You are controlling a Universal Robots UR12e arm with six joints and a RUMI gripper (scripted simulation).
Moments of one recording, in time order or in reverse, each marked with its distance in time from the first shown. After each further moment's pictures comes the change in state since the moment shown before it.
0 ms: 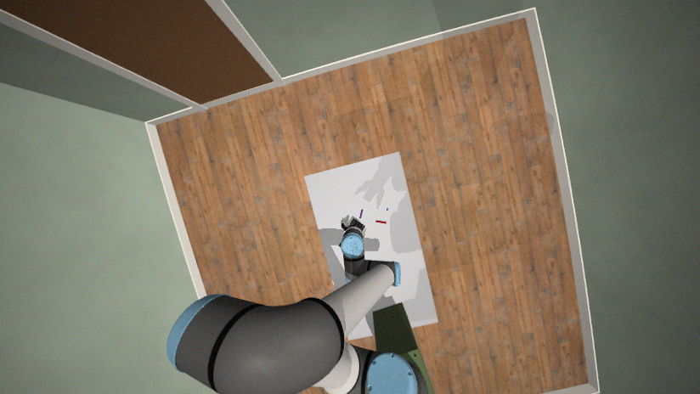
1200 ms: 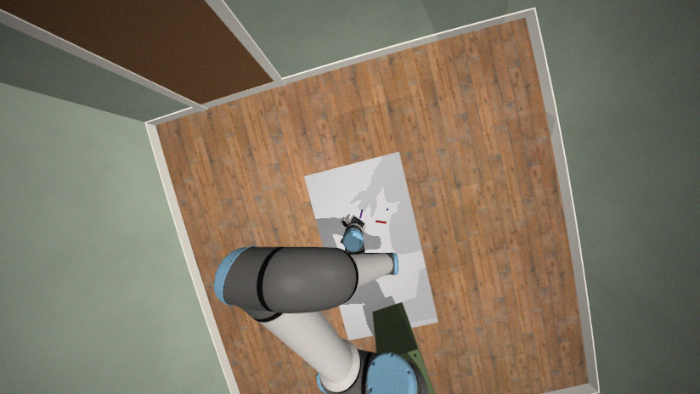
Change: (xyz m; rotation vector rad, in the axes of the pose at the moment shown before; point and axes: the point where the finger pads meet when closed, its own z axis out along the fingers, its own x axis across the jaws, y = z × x) arm -0.002 -0.002 0.072 0.007 -0.003 0.001
